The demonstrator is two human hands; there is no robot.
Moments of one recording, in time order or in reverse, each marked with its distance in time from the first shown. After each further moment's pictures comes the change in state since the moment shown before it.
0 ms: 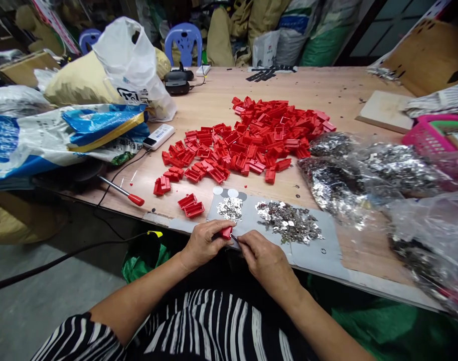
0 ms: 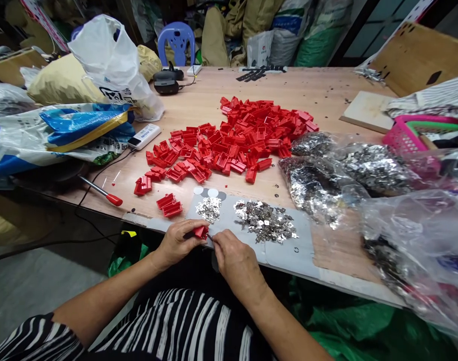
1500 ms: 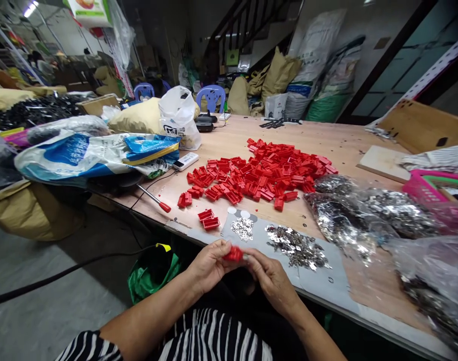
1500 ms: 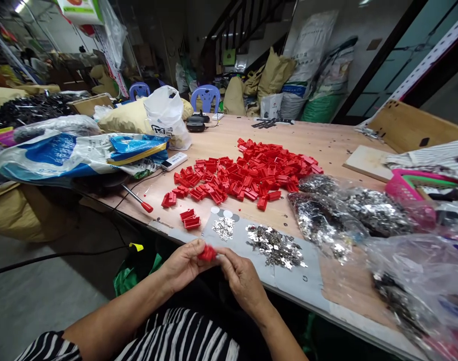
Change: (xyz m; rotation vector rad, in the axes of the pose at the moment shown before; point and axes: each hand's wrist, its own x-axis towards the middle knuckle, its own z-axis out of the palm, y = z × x) left_hand -0.030 0.029 0.009 -1.152 0.061 -0.467; right_hand 0.001 -0.011 -0.010 0.545 -0.058 -0.033
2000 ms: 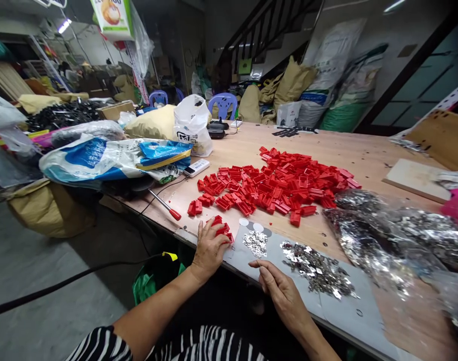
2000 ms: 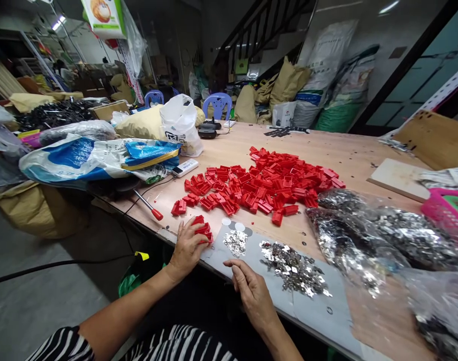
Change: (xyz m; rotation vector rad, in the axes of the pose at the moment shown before) left_hand 0.037 0.031 -0.053 1.775 0.410 1.020; right_hand 0.016 0.015 0.007 0.055 0.016 0.133
